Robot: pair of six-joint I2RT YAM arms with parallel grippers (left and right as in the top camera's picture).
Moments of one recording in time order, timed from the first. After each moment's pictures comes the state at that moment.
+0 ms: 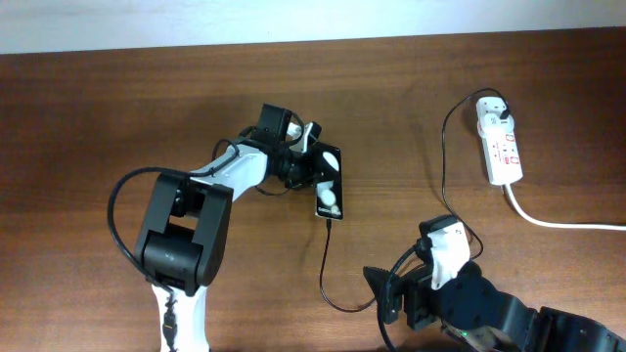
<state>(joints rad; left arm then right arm) -0.36 2.16 1.35 -0.31 0.81 -0.48 1.06 0.68 1.00 -1.01 0.31 0.68</state>
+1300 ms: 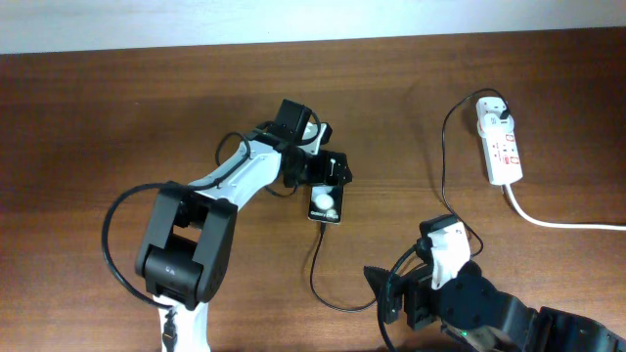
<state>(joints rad) -0.44 2.10 1.42 -0.53 0.47 -0.30 1.06 0.68 1.00 -1.01 0.31 0.68</state>
